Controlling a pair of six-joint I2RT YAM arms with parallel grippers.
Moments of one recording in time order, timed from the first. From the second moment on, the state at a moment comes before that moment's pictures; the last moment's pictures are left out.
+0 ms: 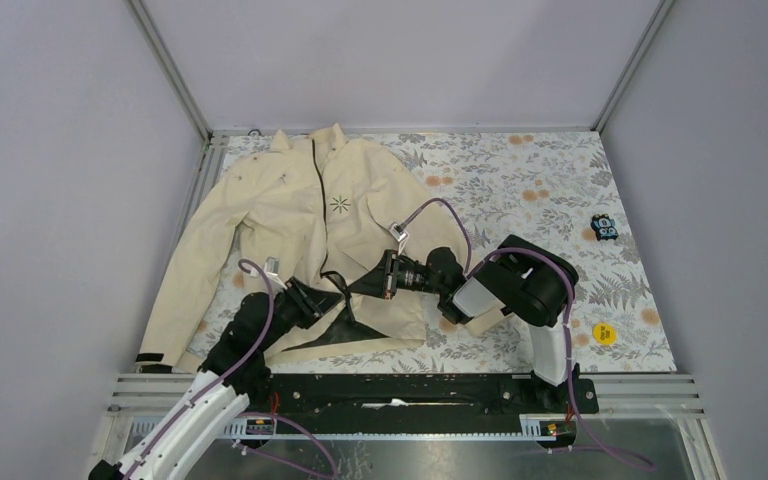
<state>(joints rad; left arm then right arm) -0.49 0.28 0.07 -0.10 0.16 -1.12 0.83 1.99 0.63 1.40 -0.58 1.04</state>
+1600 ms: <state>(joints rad) -0.49 0.32 0.02 -0.09 0.32 -1.18 0.95 2.09 0.58 1.43 -0.23 1.14</state>
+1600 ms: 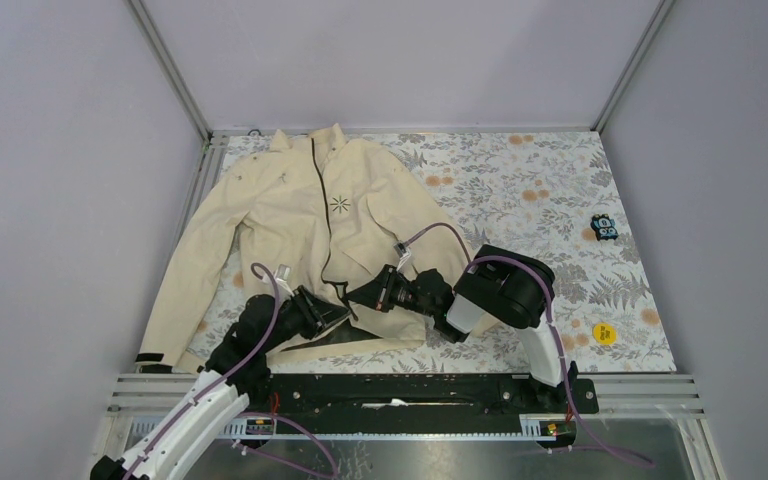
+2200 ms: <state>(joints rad) -0.49 0.34 0.06 -0.18 0.25 -1.19 0.95 2.09 0.58 1.43 -0.23 1.14</state>
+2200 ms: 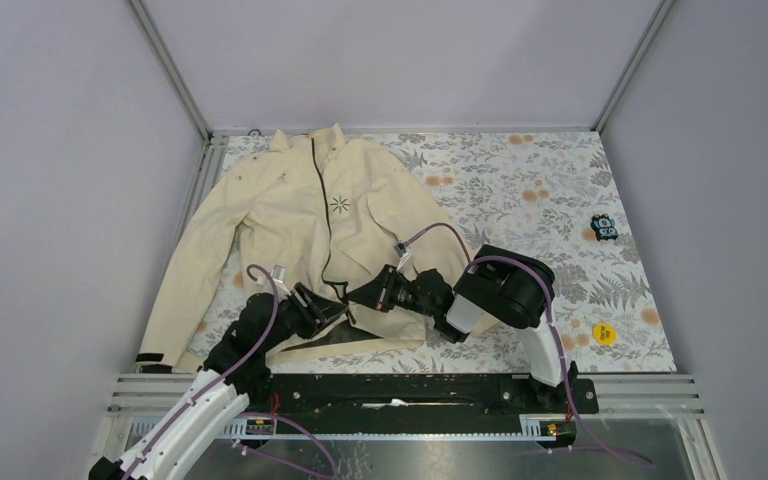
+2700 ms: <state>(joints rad) -0.49 0.37 0.08 -0.26 0.19 -1.21 0.95 2.09 0.58 1.43 -0.23 1.14</state>
